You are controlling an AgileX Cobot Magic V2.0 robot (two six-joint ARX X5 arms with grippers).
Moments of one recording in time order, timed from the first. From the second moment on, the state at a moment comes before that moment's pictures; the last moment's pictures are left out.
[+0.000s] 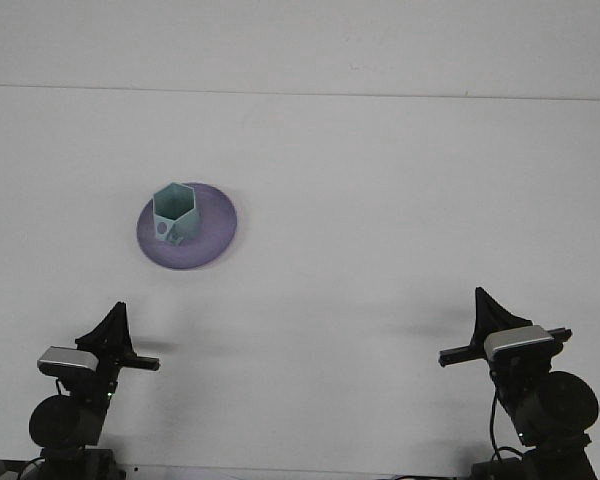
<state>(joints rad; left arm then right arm) 0.00 0.00 0.03 0.16 0.09 -0.04 0.15 0.35 0.48 -0.22 -0.05 -0.04</state>
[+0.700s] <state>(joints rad) 0.00 0.00 0.03 0.16 0.10 -0.05 0.11 0.29 0.41 -0.13 -0.03 -0.09</state>
